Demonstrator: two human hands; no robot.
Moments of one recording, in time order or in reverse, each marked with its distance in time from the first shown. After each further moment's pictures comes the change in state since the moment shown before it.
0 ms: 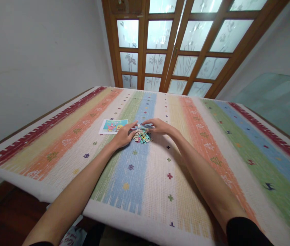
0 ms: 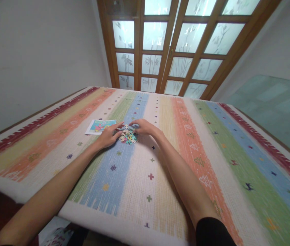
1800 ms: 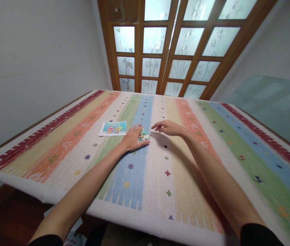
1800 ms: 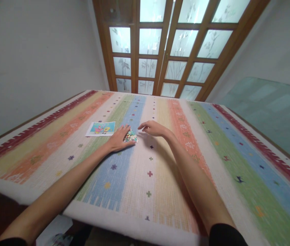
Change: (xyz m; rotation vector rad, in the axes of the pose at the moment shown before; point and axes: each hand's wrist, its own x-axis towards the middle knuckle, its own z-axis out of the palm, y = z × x) left_hand 0.007 0.025 0.030 0.207 -0.226 -0.056; right_hand -0.051 -0.013 -0.039 0.030 -0.055 0.122
